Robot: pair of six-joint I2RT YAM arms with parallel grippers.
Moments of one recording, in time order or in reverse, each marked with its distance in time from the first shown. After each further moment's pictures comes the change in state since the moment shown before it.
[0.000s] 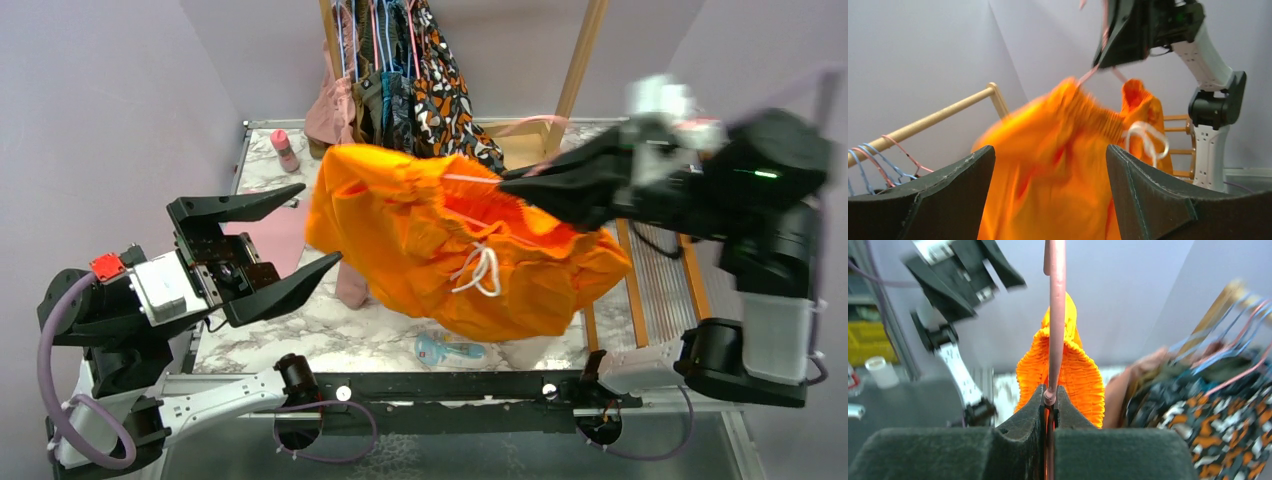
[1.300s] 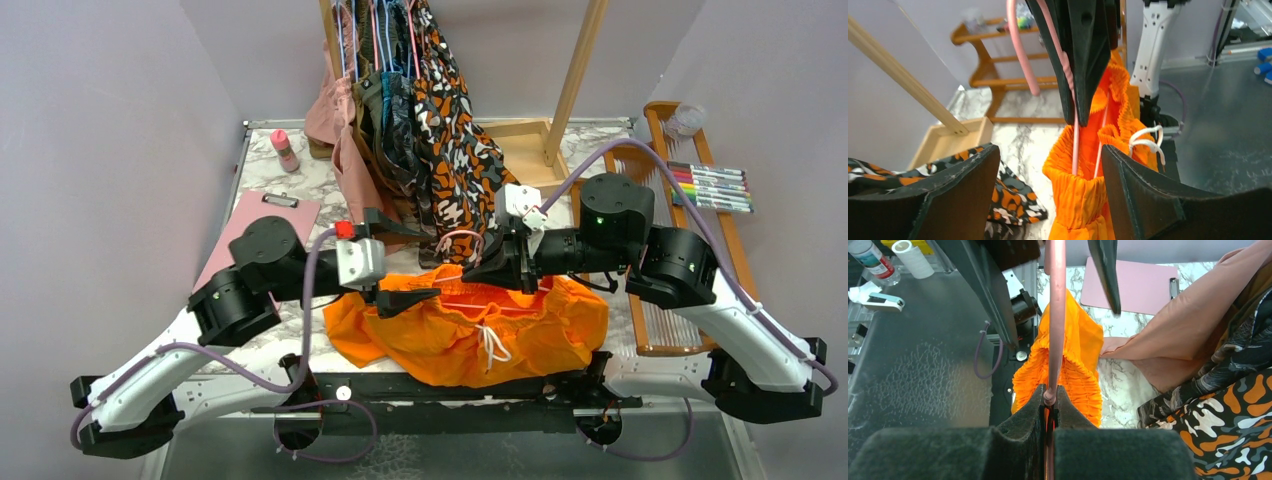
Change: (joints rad) left arm 0.000 0.198 -0.154 -0.087 0.229 -0.036; right arm 0.000 -0.232 -0.656 0.098 -0.154 -0.013
